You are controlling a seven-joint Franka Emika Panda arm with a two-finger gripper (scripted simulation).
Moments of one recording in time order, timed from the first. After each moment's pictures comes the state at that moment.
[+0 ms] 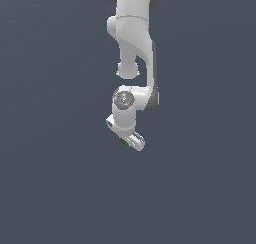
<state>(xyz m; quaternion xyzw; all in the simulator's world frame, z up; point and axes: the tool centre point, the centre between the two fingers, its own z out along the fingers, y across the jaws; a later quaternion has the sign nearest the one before) -0.004 -0.013 0.023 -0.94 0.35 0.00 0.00</state>
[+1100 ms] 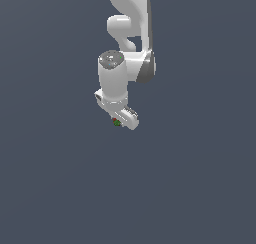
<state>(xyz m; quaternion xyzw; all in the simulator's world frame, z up) -0.039 -0.044 0.143 -0.94 0.35 0.00 0.00</state>
